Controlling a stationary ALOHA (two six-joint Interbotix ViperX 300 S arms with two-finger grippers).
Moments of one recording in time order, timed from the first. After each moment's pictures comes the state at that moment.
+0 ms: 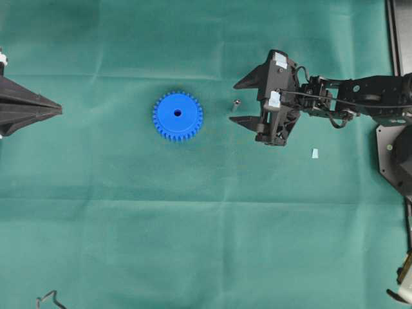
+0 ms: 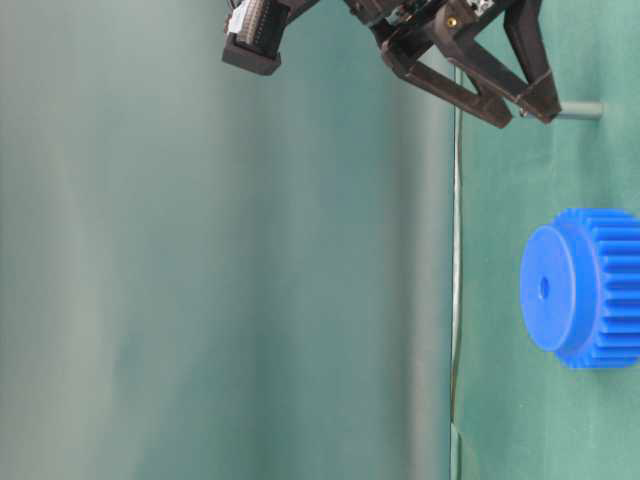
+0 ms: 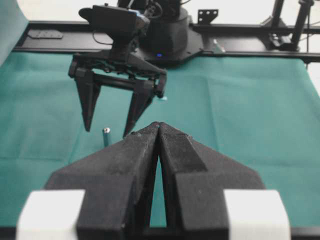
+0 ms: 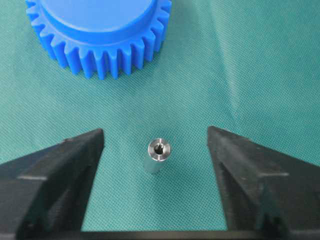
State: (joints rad) left arm 0.00 -0.96 1.16 0.01 -0.22 -0.01; right arm -0.21 -0.03 0.96 0.08 -0.30 0.01
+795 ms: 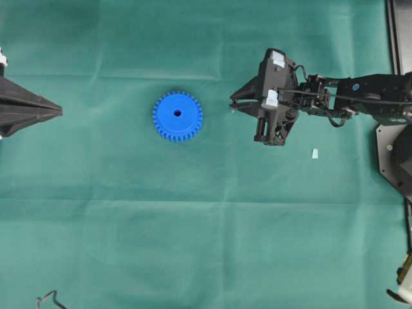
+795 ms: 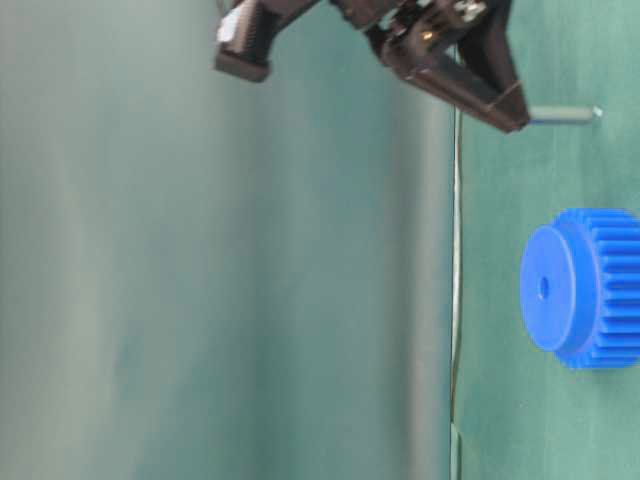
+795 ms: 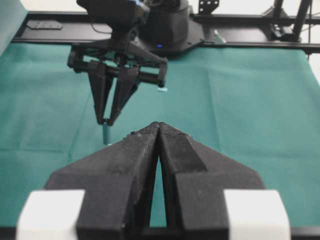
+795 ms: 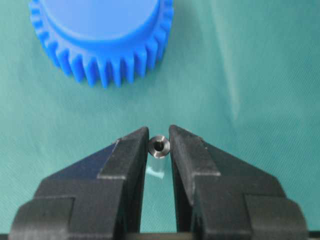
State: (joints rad) left arm 0.00 -0.96 1.16 0.01 -0.19 -0.01; right arm -0.21 -0.06 0.92 0.08 -0.22 0.01
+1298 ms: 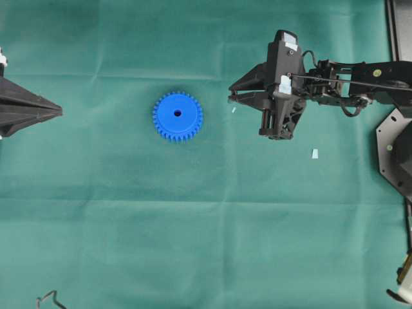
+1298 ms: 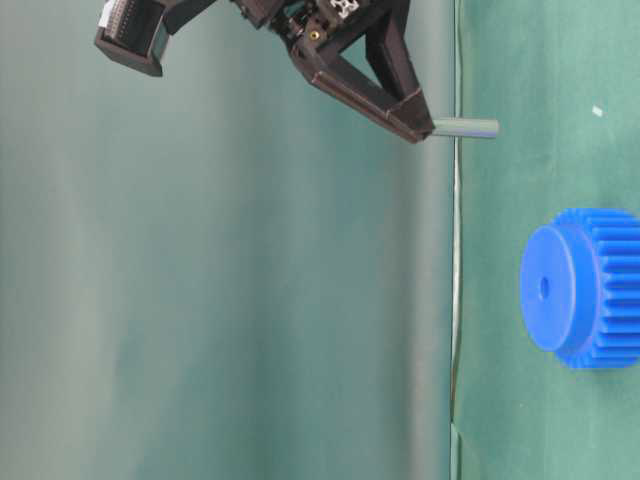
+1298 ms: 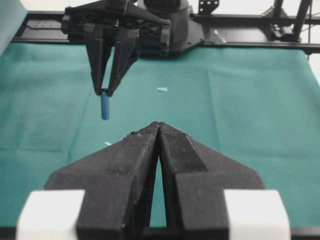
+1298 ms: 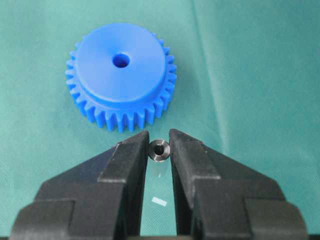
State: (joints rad) left arm 0.00 -0.96 1.16 0.01 -0.19 -0.01; right arm -0.21 -0.21 0.86 0.07 0.01 0.00
